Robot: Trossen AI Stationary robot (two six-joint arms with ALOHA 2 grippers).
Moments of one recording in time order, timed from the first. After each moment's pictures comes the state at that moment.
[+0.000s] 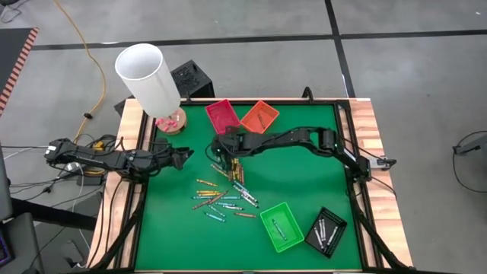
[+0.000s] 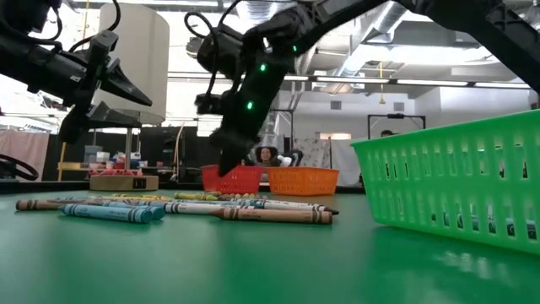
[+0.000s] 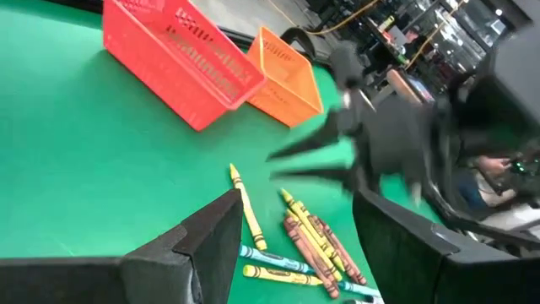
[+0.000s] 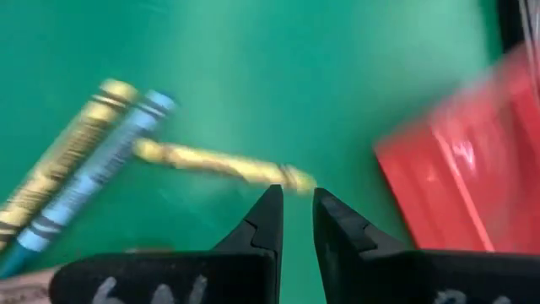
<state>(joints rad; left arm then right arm) -0.14 0.36 0.12 -0.01 -0.66 -0.90 -0.10 2.23 1.88 -0.61 0.34 -0.10</state>
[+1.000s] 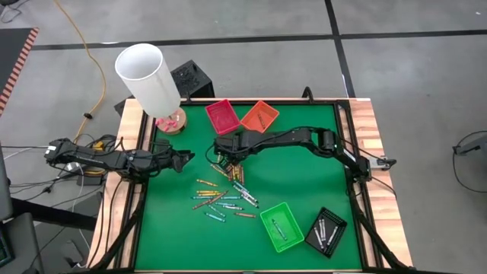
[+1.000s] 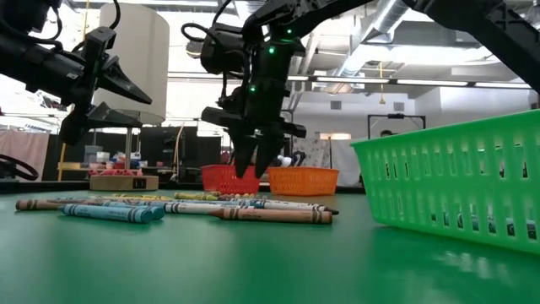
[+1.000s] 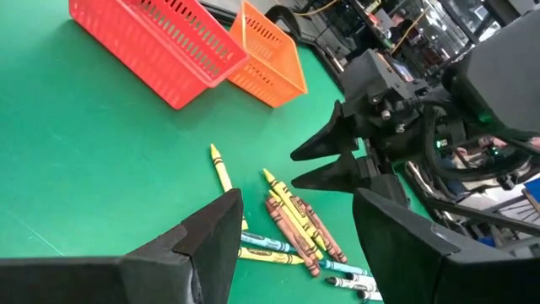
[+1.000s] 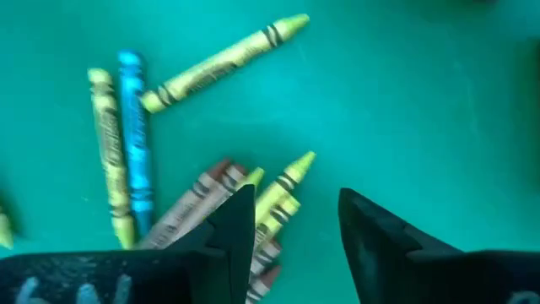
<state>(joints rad) -0.14 0.36 0.12 -0.01 -0.58 -0.93 -0.09 2.25 1.96 -0.93 0.21 0.65</state>
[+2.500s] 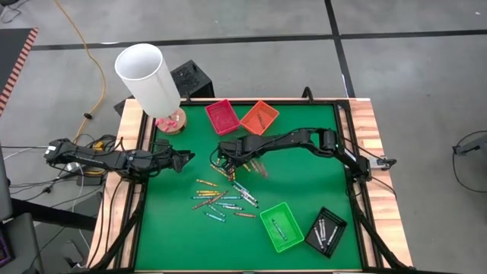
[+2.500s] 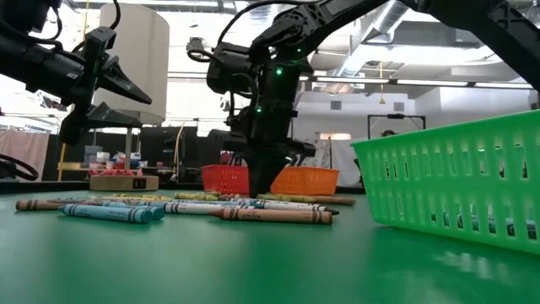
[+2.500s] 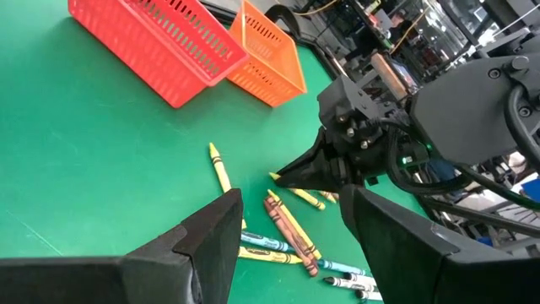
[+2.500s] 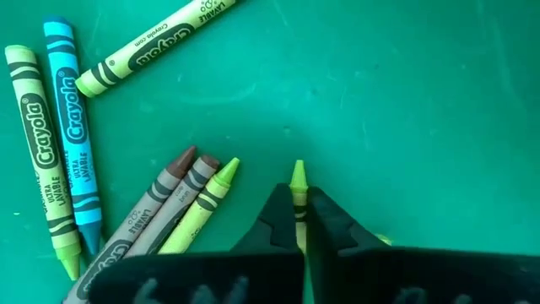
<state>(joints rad) -0.14 0.36 0.12 -0.01 -0.58 -0.94 -0.09 2.24 1.80 -0.80 0.21 0.73</state>
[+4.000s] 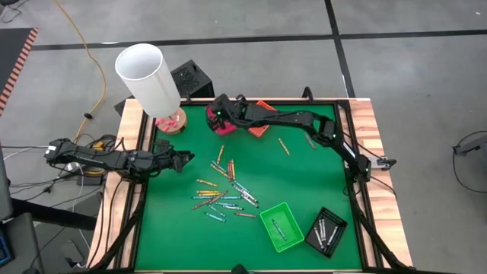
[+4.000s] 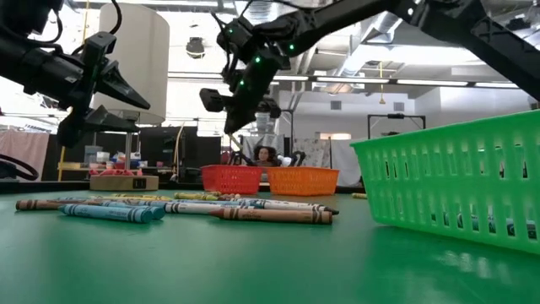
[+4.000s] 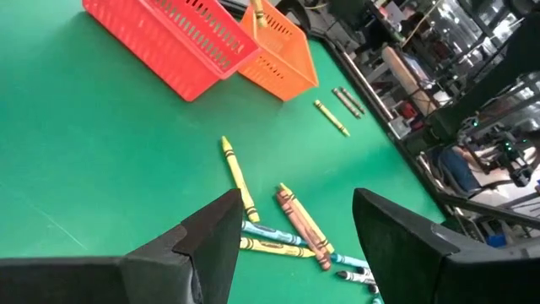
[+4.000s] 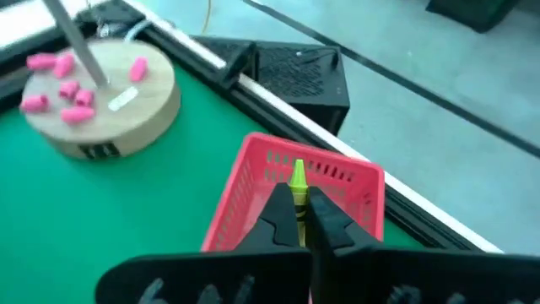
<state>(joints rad) -0.14 0.36 0.12 -0.05 -0.58 -0.95 -0.29 2.27 2.06 -0.44 0.47 0.36</state>
